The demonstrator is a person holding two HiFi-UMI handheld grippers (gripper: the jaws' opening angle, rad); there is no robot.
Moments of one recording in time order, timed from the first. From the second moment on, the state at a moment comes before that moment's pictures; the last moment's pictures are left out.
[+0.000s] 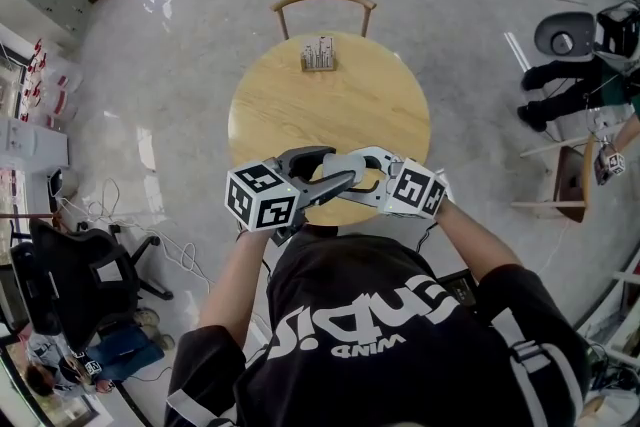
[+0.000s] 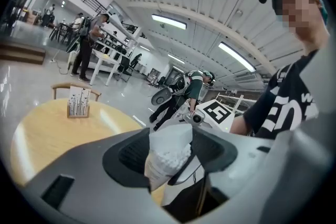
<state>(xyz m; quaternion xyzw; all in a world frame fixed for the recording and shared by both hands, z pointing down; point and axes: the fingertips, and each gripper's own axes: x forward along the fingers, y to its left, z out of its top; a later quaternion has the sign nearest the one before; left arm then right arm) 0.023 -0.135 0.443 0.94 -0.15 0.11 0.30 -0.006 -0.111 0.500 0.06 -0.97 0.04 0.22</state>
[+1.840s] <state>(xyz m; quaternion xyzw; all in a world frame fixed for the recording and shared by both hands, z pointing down) -0.036 -0.152 0.455 0.90 -0.29 0.03 0.31 0.056 -0.144 0.487 0.23 -0.95 0.12 0.17</state>
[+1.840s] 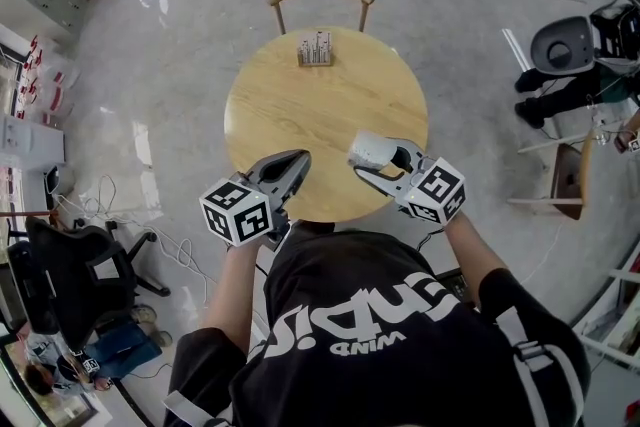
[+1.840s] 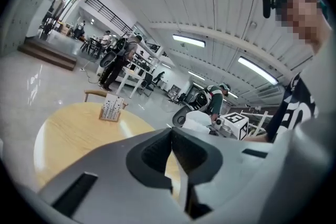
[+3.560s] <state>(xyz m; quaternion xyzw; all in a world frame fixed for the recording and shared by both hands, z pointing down) -0.089 -0.158 0.457 0.85 -0.50 0.04 0.15 0.093 -0.163 0.480 0.39 -0.90 0.13 0.11</state>
